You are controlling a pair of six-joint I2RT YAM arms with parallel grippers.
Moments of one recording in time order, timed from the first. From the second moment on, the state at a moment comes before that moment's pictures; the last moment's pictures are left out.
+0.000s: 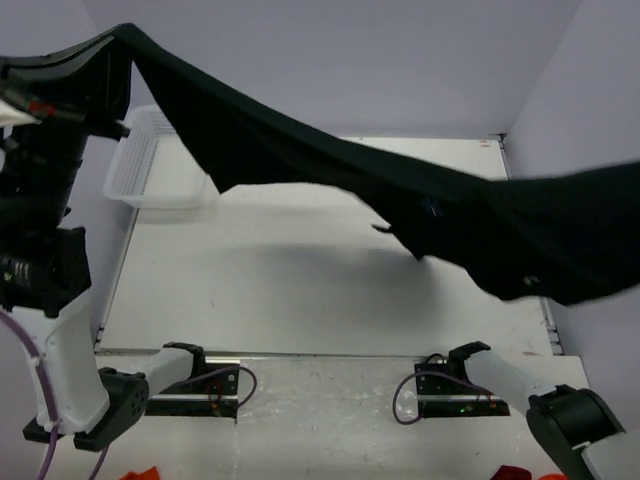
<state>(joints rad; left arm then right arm) -0.14 1.20 2.08 -0.17 0.33 -0.29 0.32 1.07 2.49 -0.40 -0.06 0.02</state>
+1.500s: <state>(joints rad) -0.15 2.01 1.30 0.33 0.21 -0.28 -0.03 1.65 1.28 0.15 0.32 0.22</state>
